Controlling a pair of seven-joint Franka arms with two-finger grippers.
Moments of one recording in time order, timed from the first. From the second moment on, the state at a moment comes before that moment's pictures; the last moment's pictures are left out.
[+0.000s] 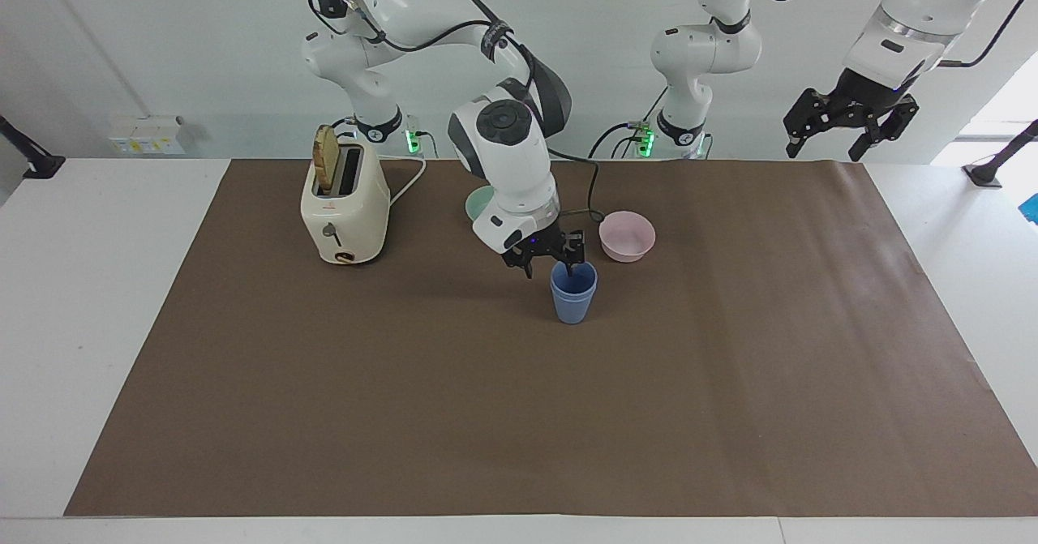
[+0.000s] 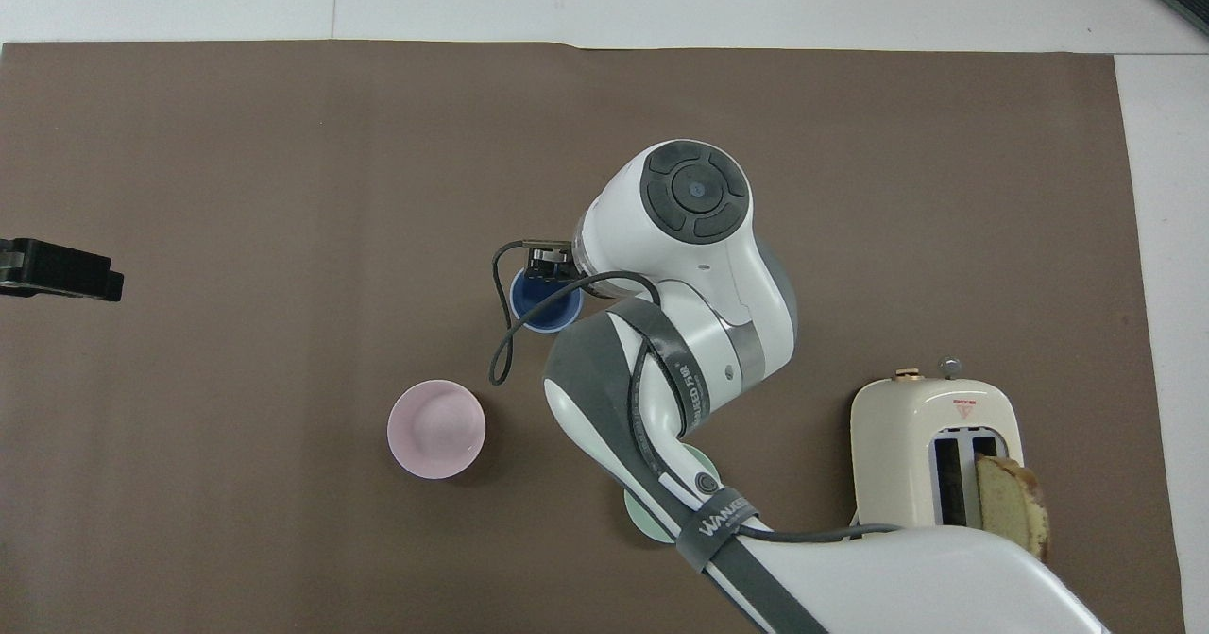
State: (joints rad) left arm 0.00 -0.06 -0.06 -1.52 -0.03 1.48 0.04; right arm 0.50 0.43 0.07 -1.52 0.17 2.08 0.59
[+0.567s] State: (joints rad) left arm 0.00 -0.06 -0.06 -1.52 -0.03 1.48 0.04; right arm 0.45 0.42 0.05 -1.52 0.11 2.00 0.51
